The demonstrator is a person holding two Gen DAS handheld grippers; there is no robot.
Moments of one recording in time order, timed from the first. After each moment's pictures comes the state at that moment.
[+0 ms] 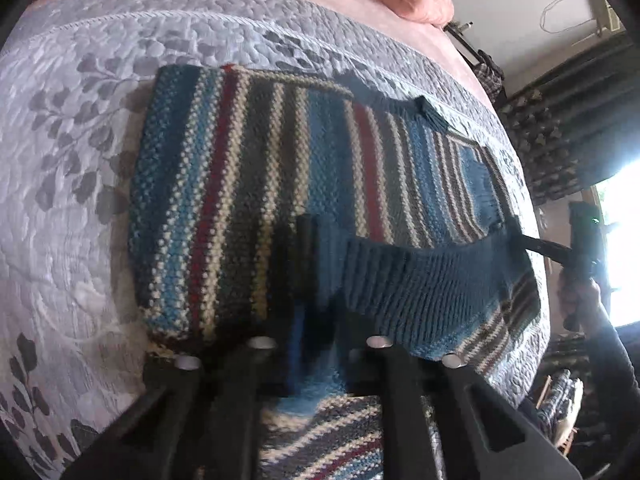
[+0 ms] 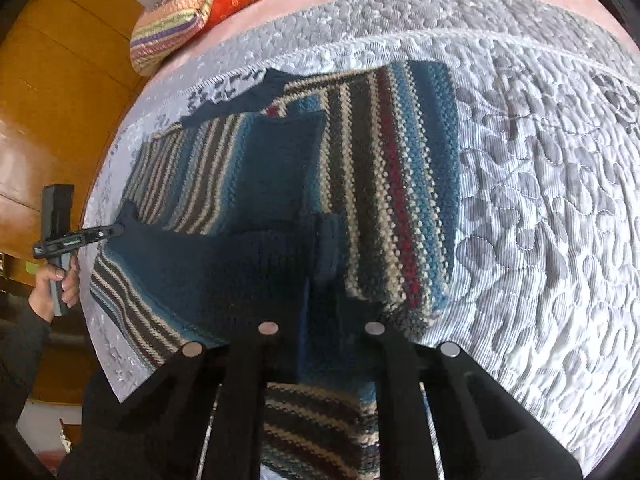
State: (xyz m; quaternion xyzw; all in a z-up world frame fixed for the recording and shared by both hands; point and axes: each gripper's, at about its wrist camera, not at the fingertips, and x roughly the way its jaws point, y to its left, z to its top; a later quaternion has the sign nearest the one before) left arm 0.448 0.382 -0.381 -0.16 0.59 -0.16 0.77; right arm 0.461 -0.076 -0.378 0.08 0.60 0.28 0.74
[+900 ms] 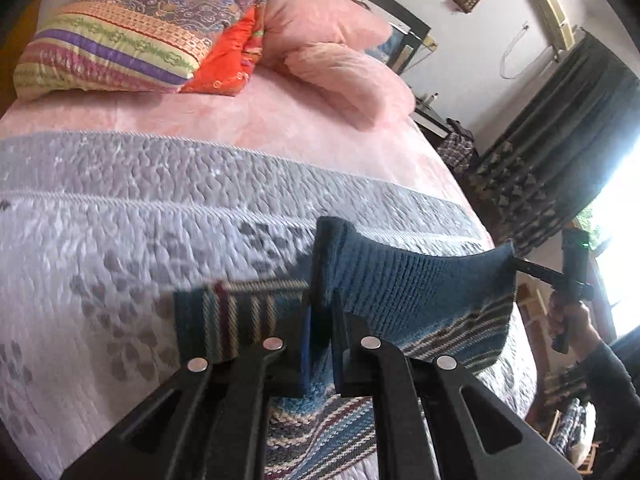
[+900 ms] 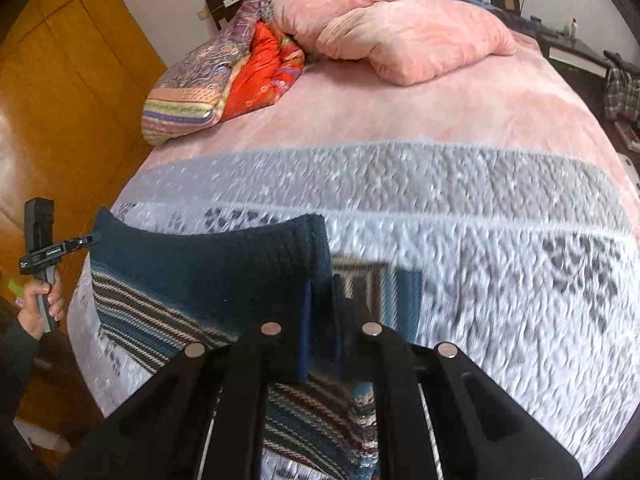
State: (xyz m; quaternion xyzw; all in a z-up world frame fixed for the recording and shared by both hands) left arm 0.520 0.403 -0.234 -0.16 0.46 -0.17 0.86; right arm 0.541 -0.078 -0.245 0.05 0.49 0.26 0.83
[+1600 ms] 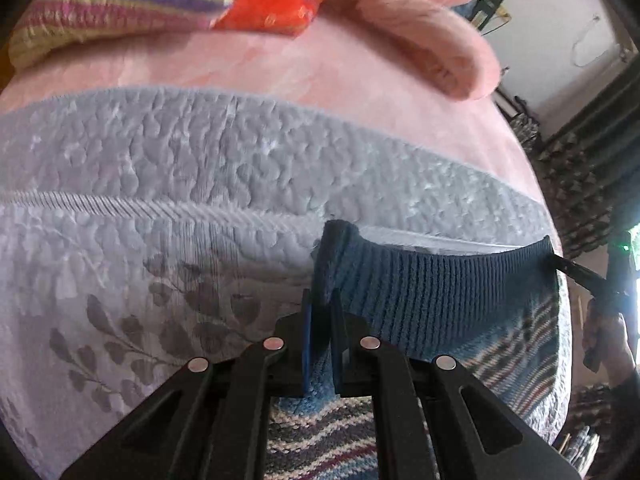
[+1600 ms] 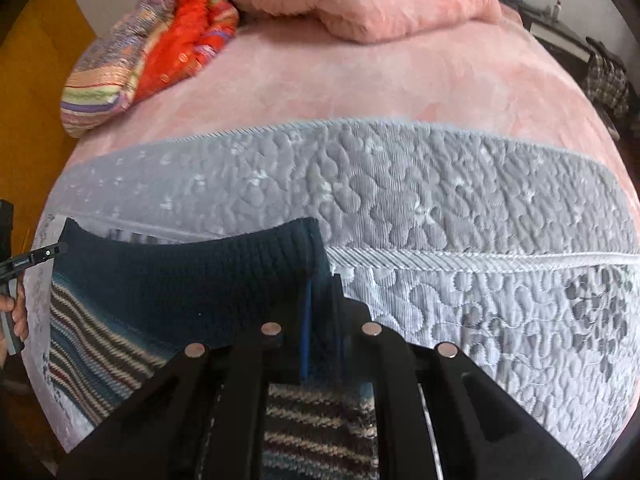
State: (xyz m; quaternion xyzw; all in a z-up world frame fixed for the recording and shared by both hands) left arm 0.647 0.413 -0.346 -0.15 0.56 -0.08 0.81; right arm 0.658 -0.032 -0.355 0.01 0.56 0.17 0.81
